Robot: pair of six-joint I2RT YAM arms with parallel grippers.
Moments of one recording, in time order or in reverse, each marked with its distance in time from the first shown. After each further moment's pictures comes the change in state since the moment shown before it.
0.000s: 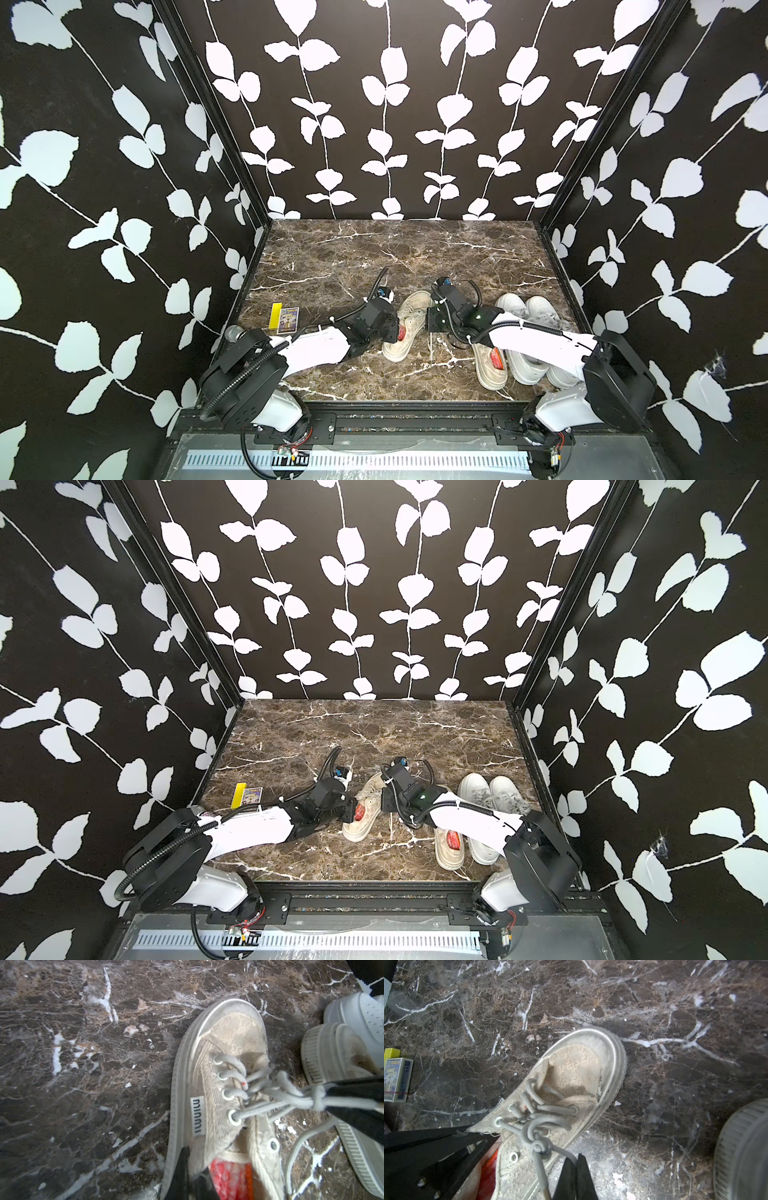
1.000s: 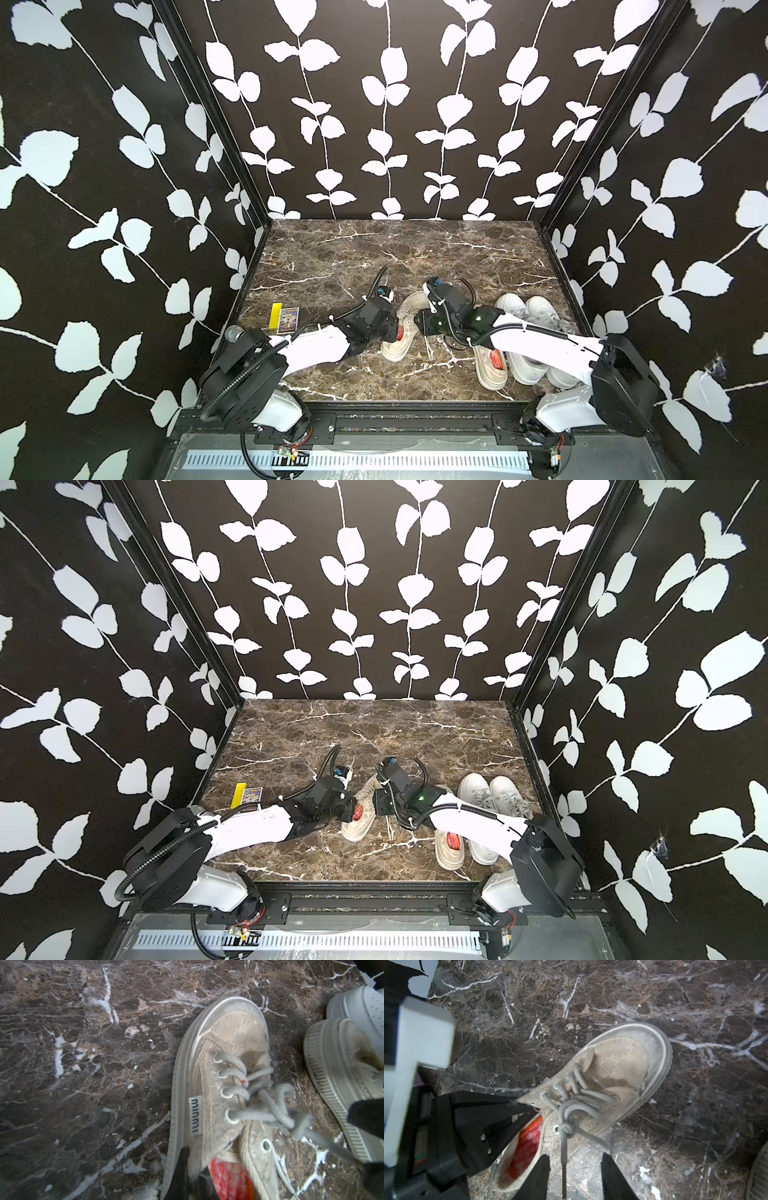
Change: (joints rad) left arm 0.012 0.002 0.010 -0.016 0.020 0.031; right arm 0.060 -0.024 0.040 -0.016 -0.068 -0.061
